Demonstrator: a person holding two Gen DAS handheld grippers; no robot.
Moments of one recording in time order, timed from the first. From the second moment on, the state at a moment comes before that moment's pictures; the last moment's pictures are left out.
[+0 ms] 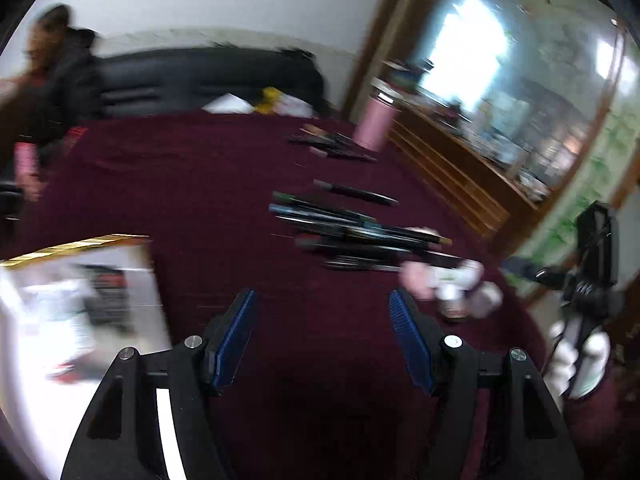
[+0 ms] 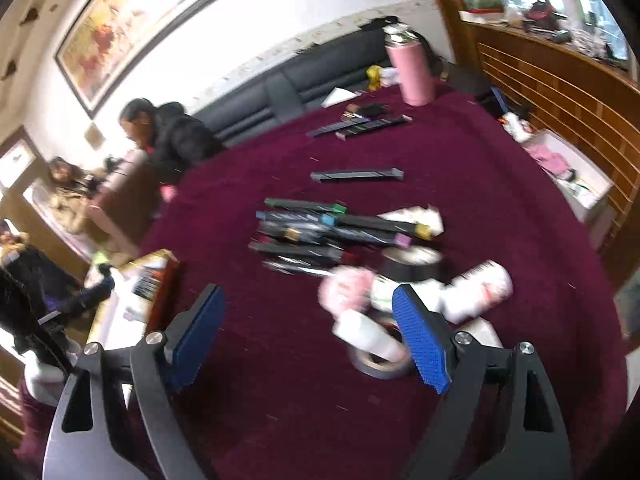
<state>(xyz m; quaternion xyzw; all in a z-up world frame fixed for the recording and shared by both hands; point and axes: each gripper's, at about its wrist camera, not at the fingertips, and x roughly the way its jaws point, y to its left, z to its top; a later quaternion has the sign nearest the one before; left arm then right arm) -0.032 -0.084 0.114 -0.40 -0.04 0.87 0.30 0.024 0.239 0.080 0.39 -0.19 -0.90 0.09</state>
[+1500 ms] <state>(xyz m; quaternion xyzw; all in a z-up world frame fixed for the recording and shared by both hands) -0.056 0.025 0.055 -0.44 -0.09 0.84 0.32 0.013 0.207 0.027 0.43 0.00 -0.90 0.09</state>
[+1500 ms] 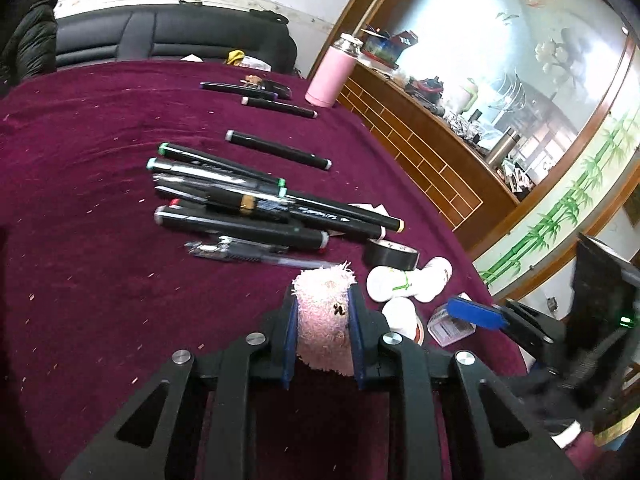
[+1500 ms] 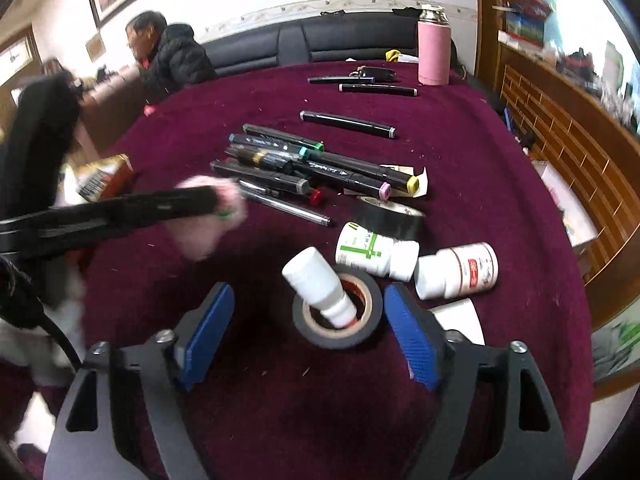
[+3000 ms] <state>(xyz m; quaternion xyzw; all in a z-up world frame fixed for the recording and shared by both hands) -0.035 -0.299 0.028 -0.49 -0.15 0.86 0.10 -0.032 -0.117 0.026 0.55 -0.01 -0.76 0.34</state>
